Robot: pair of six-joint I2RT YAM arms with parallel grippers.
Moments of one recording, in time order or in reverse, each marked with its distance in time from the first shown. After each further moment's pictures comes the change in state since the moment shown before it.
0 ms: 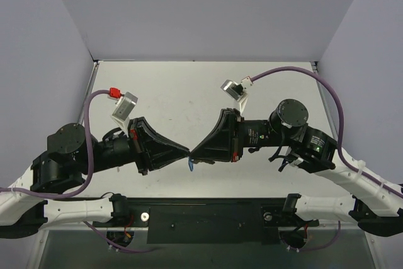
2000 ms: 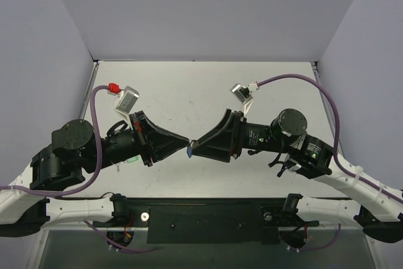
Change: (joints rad) left arm 0.001 0.043 0.075 -0.115 -0.132 0.006; right arm -0.027 -0.084 -0.171 0.074 0.130 0.046
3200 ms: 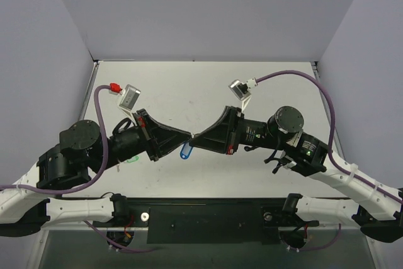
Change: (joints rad) left arm 0.000 -0.010 -0.061 0.085 -0.113 -0.069; right arm -0.026 0.026 -0.019 0.115 0.019 0.039
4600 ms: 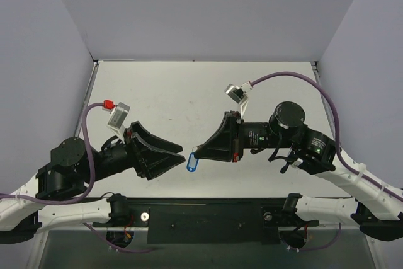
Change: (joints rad) left arm 0.000 -0.191 -0.225 0.099 0.156 0.017; right arm 0.010 0.019 0.122 -0.272 -0.136 -0.138
